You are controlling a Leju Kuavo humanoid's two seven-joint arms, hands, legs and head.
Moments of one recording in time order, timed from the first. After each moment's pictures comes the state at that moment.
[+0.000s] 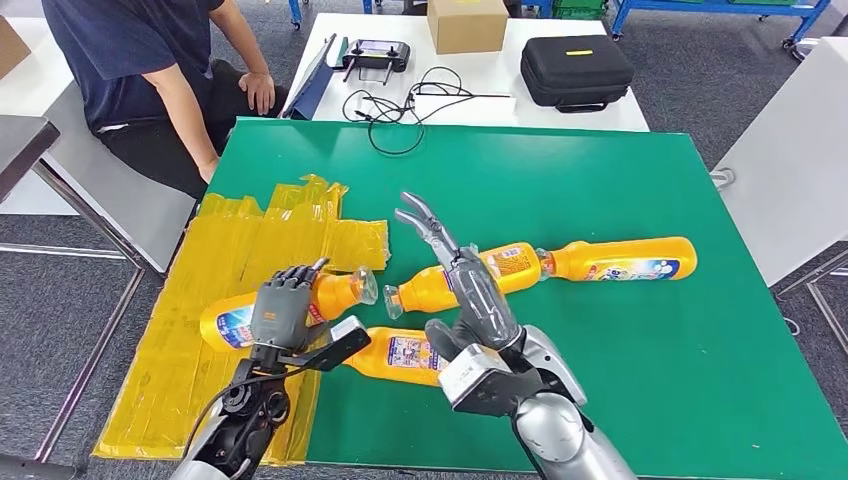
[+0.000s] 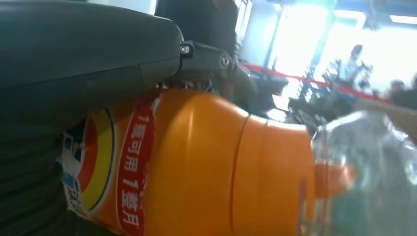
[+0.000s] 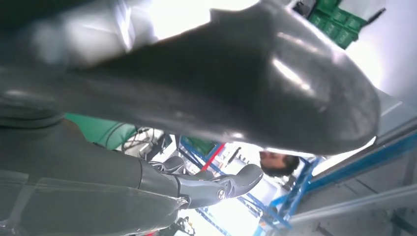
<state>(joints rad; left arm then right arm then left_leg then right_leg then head) -0.33 -0.19 -0.11 -0.45 -1.27 0.61 -0.36 -0.19 -0.01 0.54 -1.41 0.34 -0.02 -0.32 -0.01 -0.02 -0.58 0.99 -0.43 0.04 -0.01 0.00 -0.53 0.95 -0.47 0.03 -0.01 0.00</state>
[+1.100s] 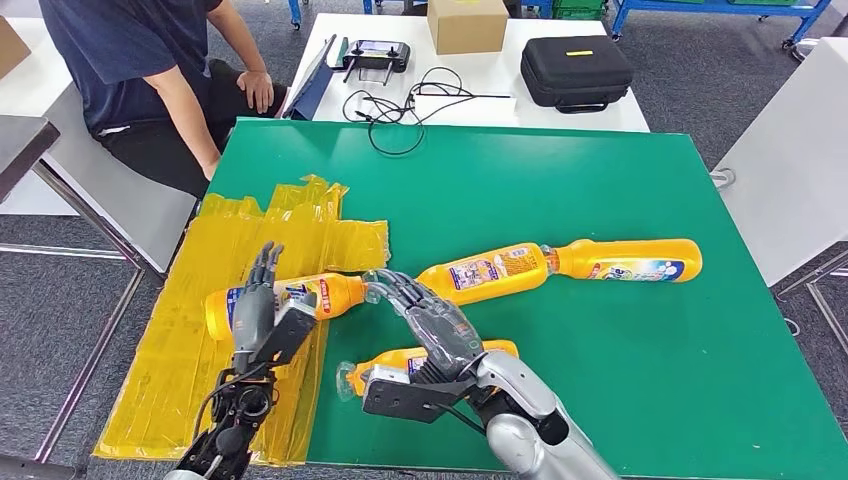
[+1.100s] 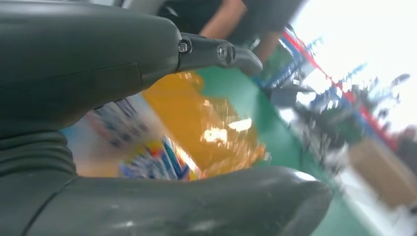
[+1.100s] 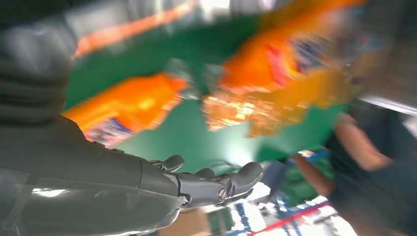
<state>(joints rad) -0.28 -0.13 -0.14 -0.55 -0.58 0.56 -0.56 -0.18 -0.06 0.65 -1.19 0.72 0.04 -0.06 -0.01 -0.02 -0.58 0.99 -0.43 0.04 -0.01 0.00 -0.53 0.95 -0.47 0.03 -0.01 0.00</state>
